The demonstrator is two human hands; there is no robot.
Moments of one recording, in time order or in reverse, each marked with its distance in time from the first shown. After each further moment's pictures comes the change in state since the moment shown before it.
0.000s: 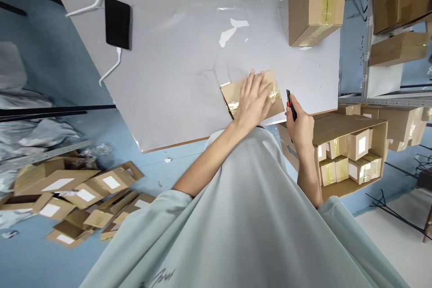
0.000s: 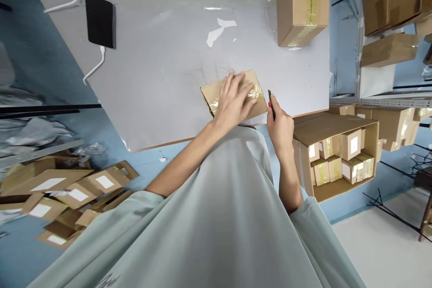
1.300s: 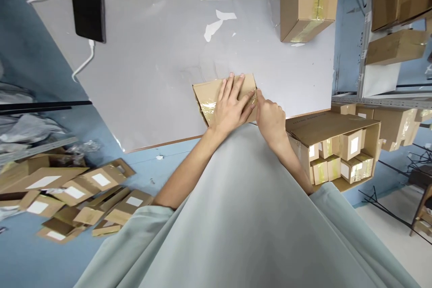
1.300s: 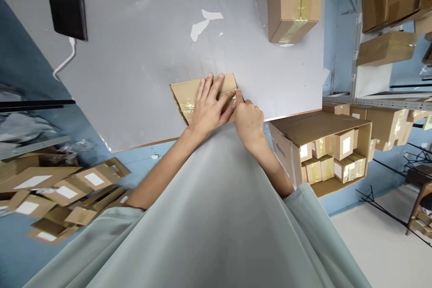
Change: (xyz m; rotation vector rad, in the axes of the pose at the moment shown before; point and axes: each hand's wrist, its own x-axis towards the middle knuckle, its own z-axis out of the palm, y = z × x) left_hand -0.014 -0.024 0.002 0.175 -0.066 0.060; right_hand 0.035 -0.057 -0.009 -0.300 -0.404 -0.082
